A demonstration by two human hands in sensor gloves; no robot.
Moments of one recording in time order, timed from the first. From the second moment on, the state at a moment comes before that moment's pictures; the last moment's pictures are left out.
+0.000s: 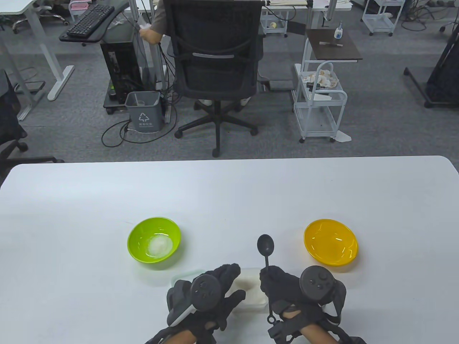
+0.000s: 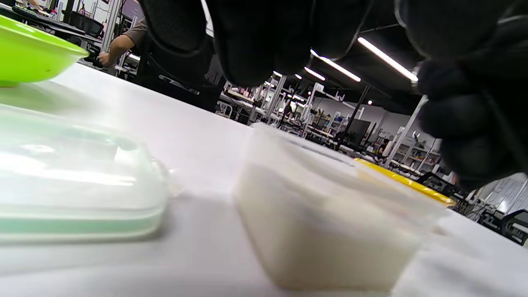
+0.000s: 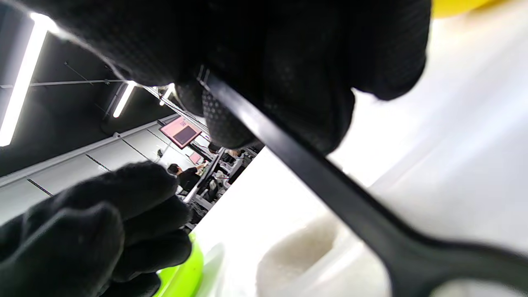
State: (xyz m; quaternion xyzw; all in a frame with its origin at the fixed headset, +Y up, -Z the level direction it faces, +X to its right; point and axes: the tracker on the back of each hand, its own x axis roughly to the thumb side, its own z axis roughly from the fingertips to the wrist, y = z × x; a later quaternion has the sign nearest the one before) left_hand -0.114 -0.728 -0.302 -0.02 -0.15 0.21 0.97; right_hand 0.146 -0.725 -0.310 0.05 0.00 0.90 0.44
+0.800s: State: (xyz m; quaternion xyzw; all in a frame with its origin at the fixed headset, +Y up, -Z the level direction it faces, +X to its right) left_hand -0.119 -0.771 -0.320 -0.15 -0.17 0.18 0.96; right_hand 0.121 -0.722 -0.290 0.18 -0.14 0.97 -0.10
